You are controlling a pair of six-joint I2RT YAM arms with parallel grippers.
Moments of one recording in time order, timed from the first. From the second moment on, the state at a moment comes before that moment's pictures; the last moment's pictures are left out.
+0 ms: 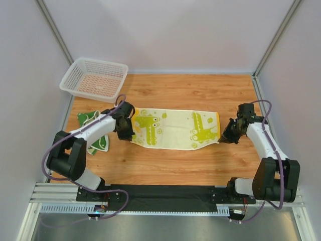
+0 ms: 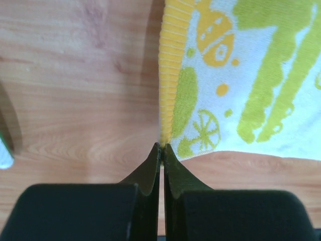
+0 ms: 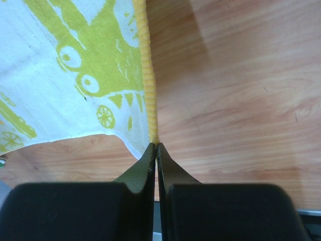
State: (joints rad) left arm -0.39 1.57 0.98 -0.68 -0.03 -0.61; right arm -0.08 1.32 0.89 -0.82 -0.25 0.51
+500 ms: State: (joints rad) left arm -0.47 1.18 0.74 -0.79 0.04 -0.70; right arm -0.08 1.14 0.78 -0.90 -0.26 0.57
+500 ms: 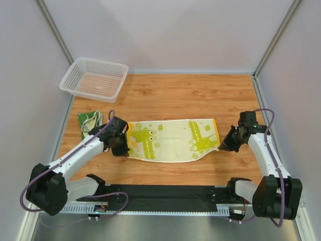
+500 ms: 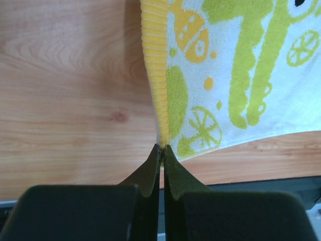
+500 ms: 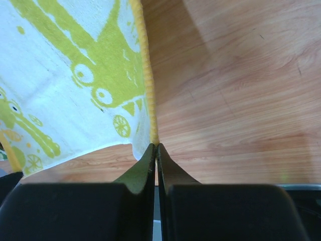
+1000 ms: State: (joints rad) left arm -0.47 1.16 0.88 -0.91 0.05 -0.66; right arm -0.08 1.21 0.90 -0.96 -0.28 0.56
